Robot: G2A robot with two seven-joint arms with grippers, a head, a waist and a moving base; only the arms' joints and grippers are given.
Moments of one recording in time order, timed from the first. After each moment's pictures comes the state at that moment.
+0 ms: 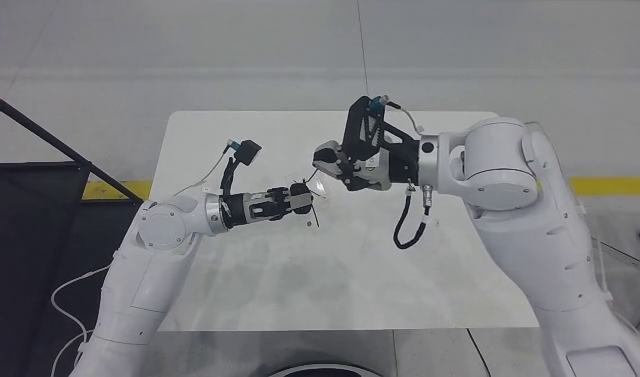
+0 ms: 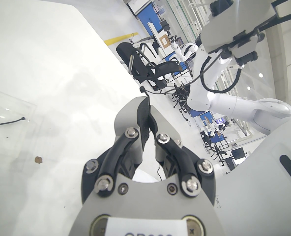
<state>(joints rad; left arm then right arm) 1.06 -1.18 -1.36 -1.51 -0.17 -0.55 -1.10 -0.59 -1.17 1.03 -1.72 -0.44 -0.66 0.96</state>
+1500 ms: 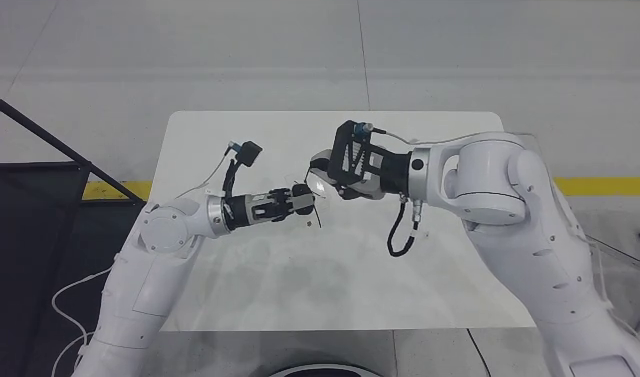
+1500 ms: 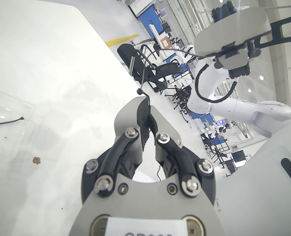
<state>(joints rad) 1.08 -1.18 -1.35 -1.54 -0.15 -0.53 -1.07 -0.62 -1.15 0.99 -1.80 -0.64 -0.69 0.88</state>
